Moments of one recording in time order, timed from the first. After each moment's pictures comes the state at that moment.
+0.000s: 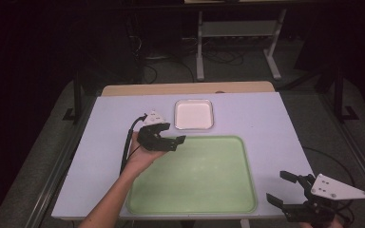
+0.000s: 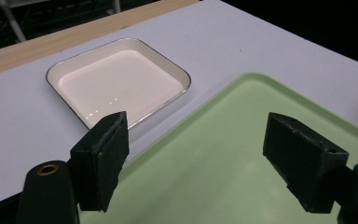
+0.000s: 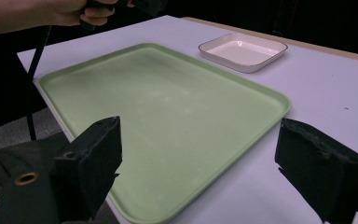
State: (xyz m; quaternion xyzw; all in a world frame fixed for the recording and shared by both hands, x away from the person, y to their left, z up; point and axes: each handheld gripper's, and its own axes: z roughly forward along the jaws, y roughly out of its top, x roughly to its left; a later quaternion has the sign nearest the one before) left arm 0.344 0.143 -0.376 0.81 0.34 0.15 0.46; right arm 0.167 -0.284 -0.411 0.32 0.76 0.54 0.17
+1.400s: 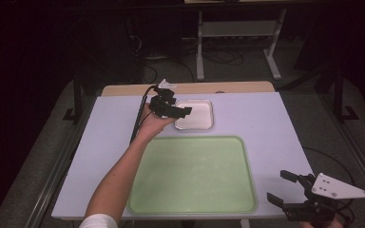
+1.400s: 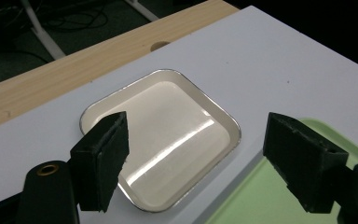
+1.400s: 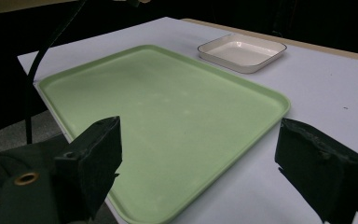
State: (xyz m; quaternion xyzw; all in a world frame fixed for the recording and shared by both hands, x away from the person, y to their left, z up) left arm 0.438 0.113 -0.348 0.81 0.37 0.15 0.42; right arm 0.168 -0.286 -0.411 0.32 0.75 0.55 0.17
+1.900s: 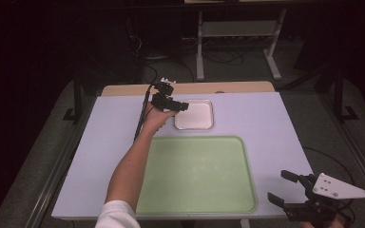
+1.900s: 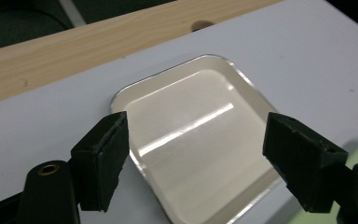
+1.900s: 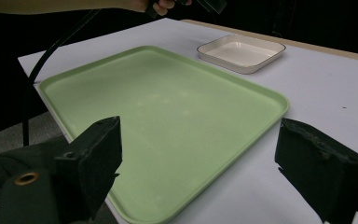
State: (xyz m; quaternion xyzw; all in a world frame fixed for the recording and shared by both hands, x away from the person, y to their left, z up) left arm 0.486 0.118 -0.382 0.80 0.46 0.13 0.38; right arm 0.168 -0.287 -0.411 0.32 0.75 0.55 0.17
